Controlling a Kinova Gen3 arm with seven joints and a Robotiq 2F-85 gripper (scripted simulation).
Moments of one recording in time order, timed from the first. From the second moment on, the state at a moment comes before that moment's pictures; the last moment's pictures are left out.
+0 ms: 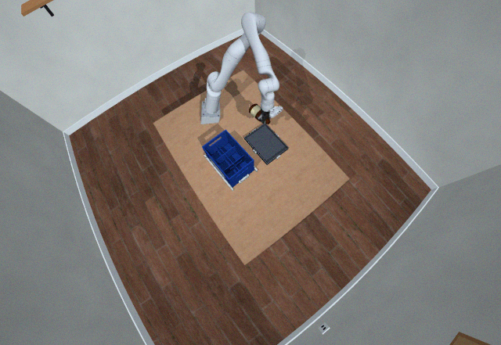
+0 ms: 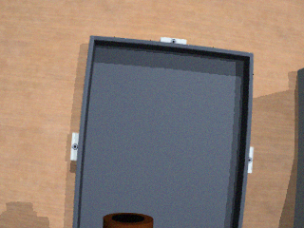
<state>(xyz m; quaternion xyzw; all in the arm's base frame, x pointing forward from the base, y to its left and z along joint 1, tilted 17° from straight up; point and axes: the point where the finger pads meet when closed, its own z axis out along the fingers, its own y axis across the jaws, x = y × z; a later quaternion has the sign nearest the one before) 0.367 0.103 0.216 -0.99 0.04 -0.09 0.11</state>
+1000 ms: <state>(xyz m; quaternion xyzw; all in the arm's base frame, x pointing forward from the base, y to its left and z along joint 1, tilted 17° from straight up) 0.367 0.103 0.216 -0.99 0.04 -0.09 0.11</state>
